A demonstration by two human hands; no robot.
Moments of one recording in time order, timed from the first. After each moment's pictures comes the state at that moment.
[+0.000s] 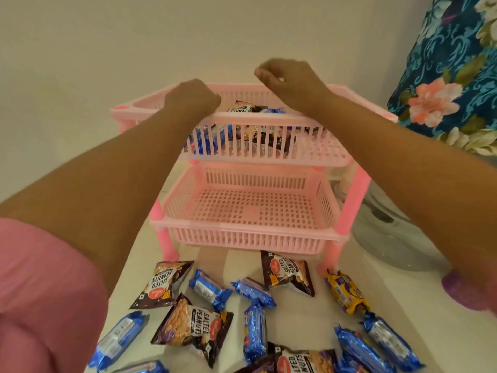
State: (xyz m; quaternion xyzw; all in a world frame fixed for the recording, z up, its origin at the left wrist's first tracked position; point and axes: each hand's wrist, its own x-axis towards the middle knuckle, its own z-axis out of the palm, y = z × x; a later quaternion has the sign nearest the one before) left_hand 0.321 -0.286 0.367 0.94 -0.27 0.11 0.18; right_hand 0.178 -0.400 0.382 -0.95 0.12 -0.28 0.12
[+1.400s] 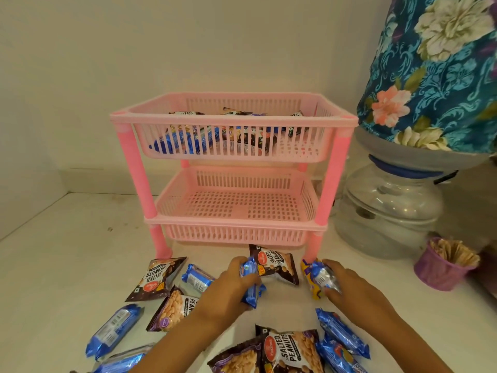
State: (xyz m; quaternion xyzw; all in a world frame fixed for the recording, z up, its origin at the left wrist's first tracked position) left_hand 0.143 -0.180 0.110 0.80 -0.58 -0.07 0.15; right_hand -0.055 -0.342 0.135 -0.90 0.38 -0.02 0.20
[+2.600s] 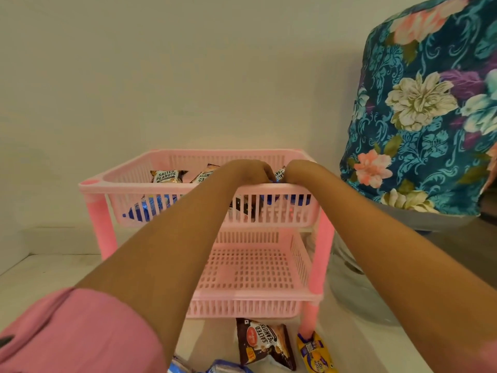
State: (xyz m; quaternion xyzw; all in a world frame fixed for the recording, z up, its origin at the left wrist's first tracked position) left_hand 0.234 -0.379 0.382 0.82 -0.55 -0.12 0.13; right_hand 0.159 -0.468 0.379 -0.88 0.46 0.02 0.07
